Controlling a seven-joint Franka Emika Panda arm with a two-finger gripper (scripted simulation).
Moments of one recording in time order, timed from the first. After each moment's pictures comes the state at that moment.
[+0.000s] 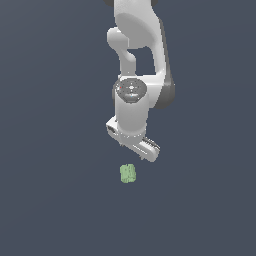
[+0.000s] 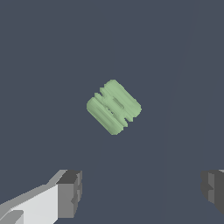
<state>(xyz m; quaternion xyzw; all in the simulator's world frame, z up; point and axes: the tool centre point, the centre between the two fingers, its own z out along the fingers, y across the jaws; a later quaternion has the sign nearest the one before) 0.051 0.016 0.148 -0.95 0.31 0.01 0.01</state>
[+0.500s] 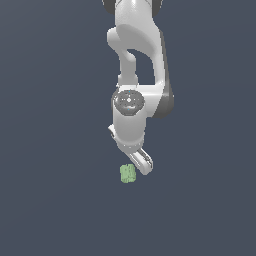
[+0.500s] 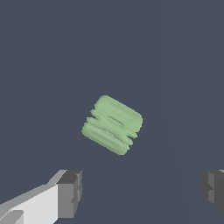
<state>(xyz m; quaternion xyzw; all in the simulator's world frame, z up) 0.071 0.009 0.129 -0.90 0.45 0.01 0.01</state>
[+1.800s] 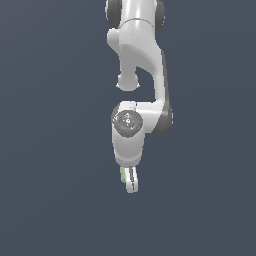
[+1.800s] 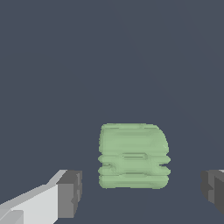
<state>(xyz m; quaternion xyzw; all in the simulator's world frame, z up) 0.103 0.001 0.093 -0.76 0.65 0.00 0.00</state>
